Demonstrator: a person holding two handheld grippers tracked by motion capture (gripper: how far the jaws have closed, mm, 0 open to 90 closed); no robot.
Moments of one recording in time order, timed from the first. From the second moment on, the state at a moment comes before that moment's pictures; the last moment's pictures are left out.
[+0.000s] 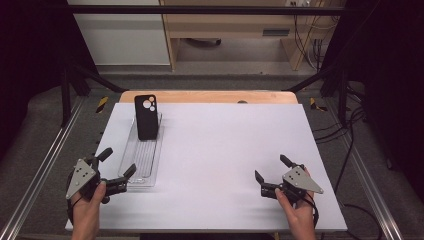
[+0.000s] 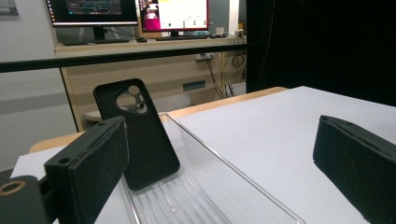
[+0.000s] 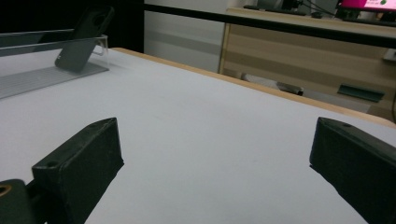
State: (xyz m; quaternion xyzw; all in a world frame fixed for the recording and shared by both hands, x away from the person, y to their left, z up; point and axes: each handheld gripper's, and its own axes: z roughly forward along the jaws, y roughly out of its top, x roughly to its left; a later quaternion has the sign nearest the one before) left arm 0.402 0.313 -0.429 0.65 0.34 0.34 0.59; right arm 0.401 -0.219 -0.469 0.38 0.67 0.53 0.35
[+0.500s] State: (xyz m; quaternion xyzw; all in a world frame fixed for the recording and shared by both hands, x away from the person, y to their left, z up) left arm 0.399 0.315 -0.441 0.65 0.34 0.34 0.59; right arm 0.404 -0.235 -0.473 0.37 0.68 0.52 0.36
